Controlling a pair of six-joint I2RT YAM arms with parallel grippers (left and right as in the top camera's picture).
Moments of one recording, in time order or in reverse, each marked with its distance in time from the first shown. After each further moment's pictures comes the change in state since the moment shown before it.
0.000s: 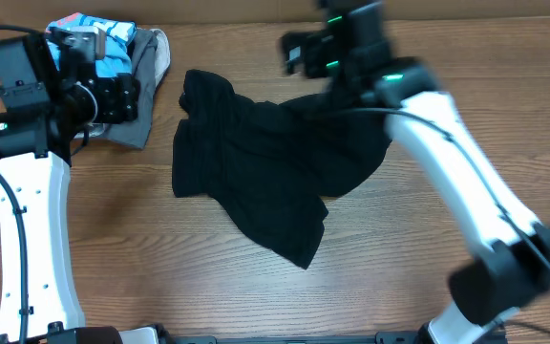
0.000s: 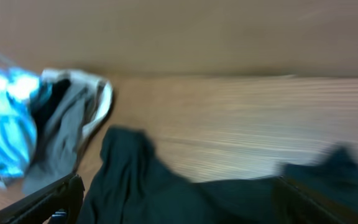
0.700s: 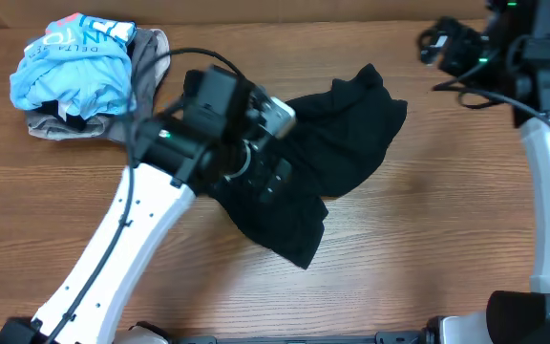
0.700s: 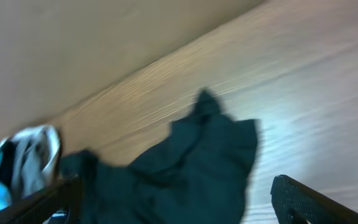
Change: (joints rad) left arm -0.694 0.016 0.021 -0.329 -0.074 0.008; right arm -0.465 -0.179 0.001 -0.363 -0.153 0.112
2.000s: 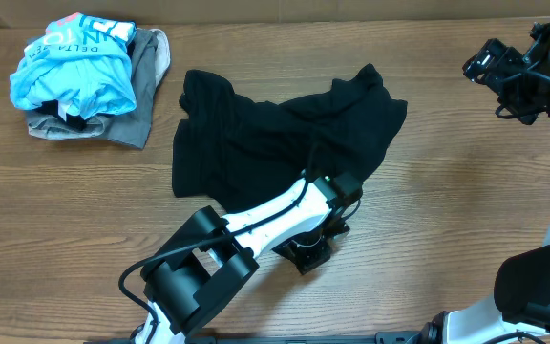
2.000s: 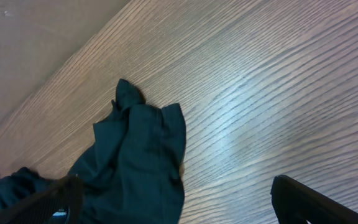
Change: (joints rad) left arm -0.407 0.500 -0.203 0.046 -0.127 -0.031; right arm -0.186 0.121 -0.001 -0.108 0.006 -0.051
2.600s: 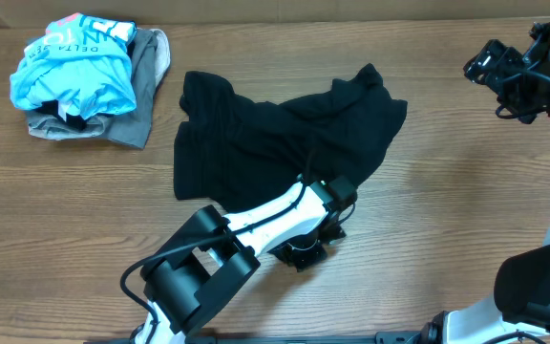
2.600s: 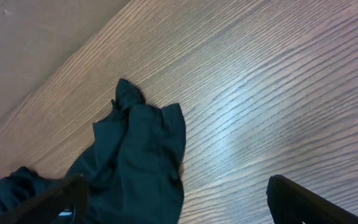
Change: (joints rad) left arm 0.005 0.000 -0.041 0.005 0.001 0.056; right arm 0.000 0.000 0.000 0.001 0.001 -0.005
